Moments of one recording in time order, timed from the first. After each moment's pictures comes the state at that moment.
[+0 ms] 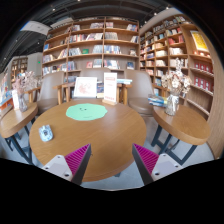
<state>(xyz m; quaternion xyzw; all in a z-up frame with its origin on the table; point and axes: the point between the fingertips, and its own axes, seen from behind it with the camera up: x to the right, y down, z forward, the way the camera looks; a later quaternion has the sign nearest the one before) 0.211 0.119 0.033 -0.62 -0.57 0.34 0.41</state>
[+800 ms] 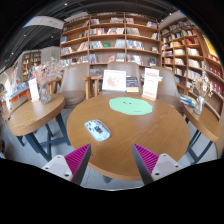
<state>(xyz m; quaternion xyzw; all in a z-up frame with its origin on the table) 0.218 -0.096 0.018 -0.59 -0.63 0.36 0.35</state>
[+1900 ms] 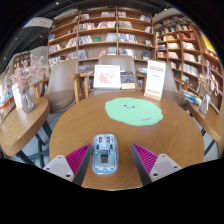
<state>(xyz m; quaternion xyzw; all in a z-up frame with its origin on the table) 0.084 -0.113 -0.012 -0.63 -0.61 0.33 0.35</state>
